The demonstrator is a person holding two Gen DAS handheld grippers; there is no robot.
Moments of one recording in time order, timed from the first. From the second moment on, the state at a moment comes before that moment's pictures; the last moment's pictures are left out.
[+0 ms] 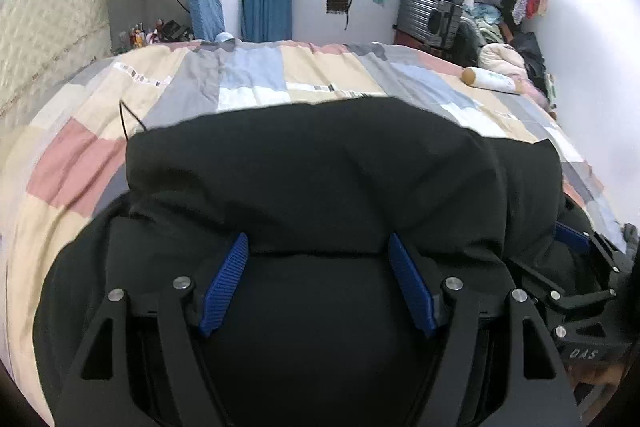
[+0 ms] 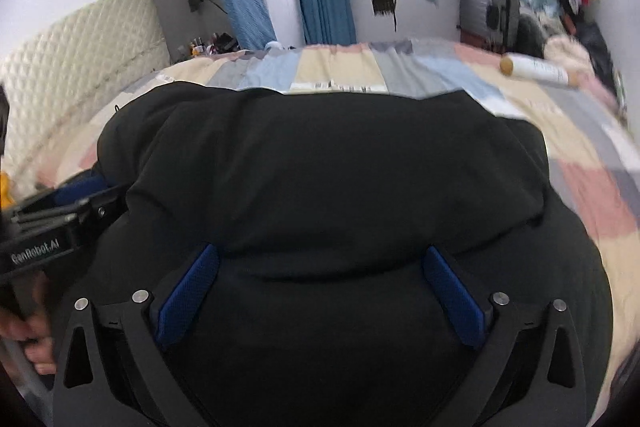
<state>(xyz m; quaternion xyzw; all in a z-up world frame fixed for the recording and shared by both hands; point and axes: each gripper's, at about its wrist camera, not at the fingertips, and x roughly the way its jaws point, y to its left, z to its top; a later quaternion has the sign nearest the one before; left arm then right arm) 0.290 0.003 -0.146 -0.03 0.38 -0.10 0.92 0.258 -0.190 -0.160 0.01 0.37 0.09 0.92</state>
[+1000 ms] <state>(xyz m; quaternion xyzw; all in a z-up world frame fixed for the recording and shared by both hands) 0.360 0.038 -0.180 -0.05 0.40 -0.03 0.91 0.363 -0.180 -0.191 0.01 0.37 0.11 0.92</state>
